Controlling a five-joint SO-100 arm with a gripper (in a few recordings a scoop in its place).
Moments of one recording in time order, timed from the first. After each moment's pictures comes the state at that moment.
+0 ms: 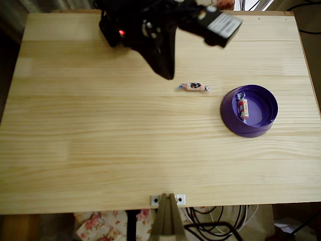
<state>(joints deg) -26.5 148.1 134.7 63.0 -28.7</state>
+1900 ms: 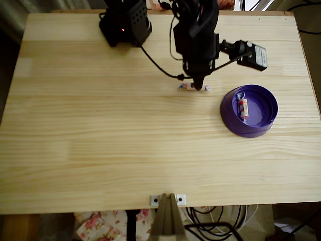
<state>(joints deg) -47.3 107.6 128.8 51.9 -29.3</state>
